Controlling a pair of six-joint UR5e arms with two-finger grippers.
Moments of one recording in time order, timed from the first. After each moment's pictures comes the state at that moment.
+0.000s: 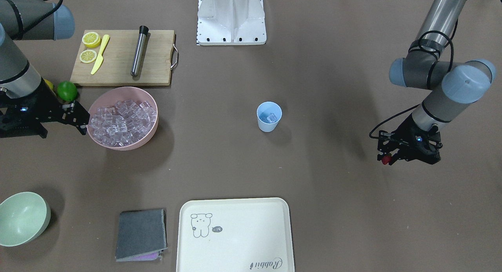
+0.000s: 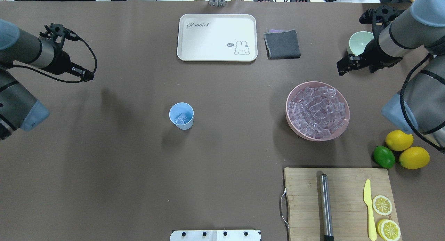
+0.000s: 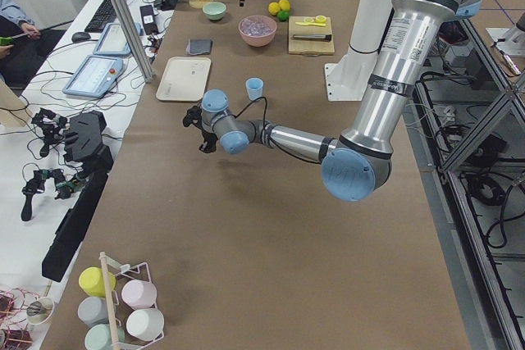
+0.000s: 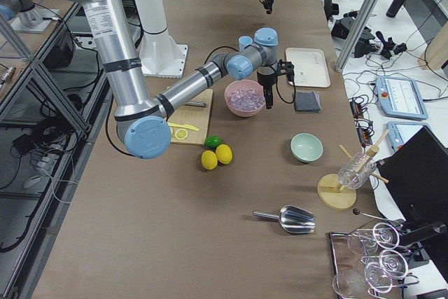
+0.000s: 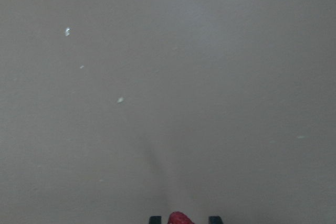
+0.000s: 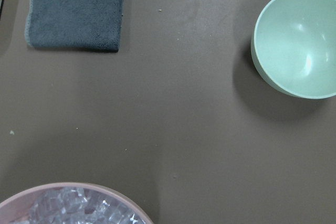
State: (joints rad) left arm -0.97 -1.89 -1.44 -2.27 -2.14 -0.61; right arm 0.99 -1.29 1.85 -1.53 2.06 0.73
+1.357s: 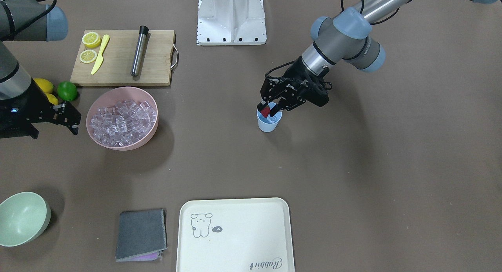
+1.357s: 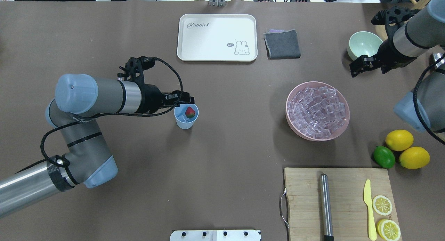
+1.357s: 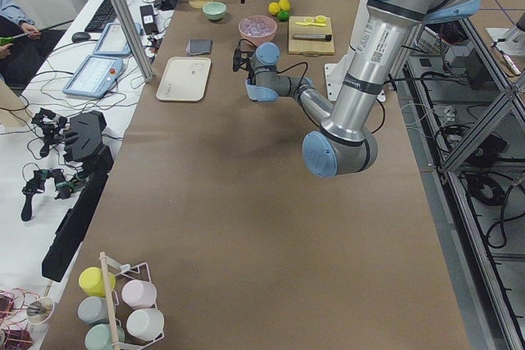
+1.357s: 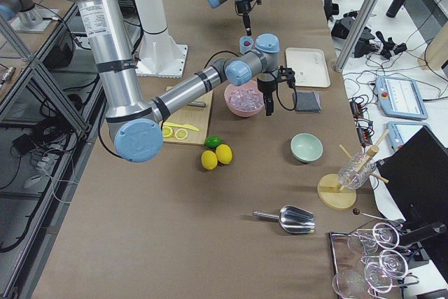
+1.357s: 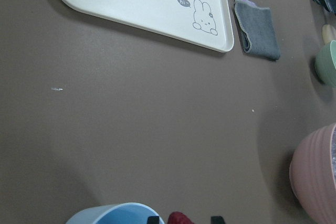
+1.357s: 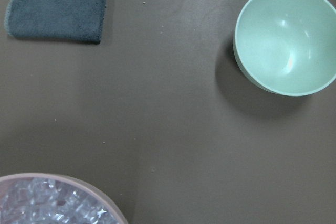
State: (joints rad) left arm -0.60 -2.03 -1.62 -2.52 -1.86 -1.39; right arm 1.05 -1.35 1.85 -1.53 2.11 0.62
